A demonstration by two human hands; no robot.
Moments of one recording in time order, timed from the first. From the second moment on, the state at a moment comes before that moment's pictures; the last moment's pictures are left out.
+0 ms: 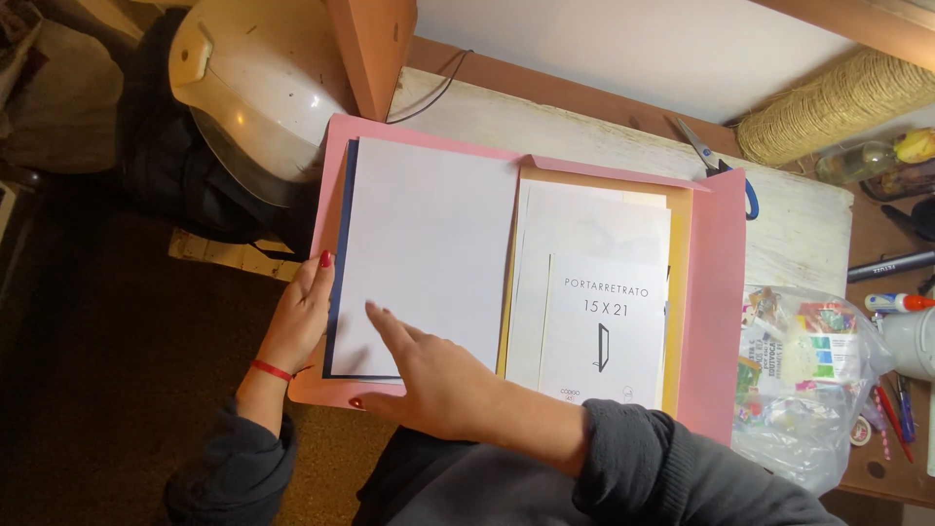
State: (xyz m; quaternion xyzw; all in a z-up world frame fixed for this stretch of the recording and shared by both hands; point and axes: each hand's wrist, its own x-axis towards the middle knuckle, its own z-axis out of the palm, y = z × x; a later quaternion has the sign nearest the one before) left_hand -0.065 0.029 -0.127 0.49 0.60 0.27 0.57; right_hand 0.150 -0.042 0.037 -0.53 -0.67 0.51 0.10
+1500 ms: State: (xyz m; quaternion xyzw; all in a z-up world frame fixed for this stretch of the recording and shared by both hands) left_hand 0.149 -0.085 -0.065 0.89 0.29 0.08 0.33; right_hand 0.429 -0.068 -0.004 -0.64 -0.75 0.17 -0.02
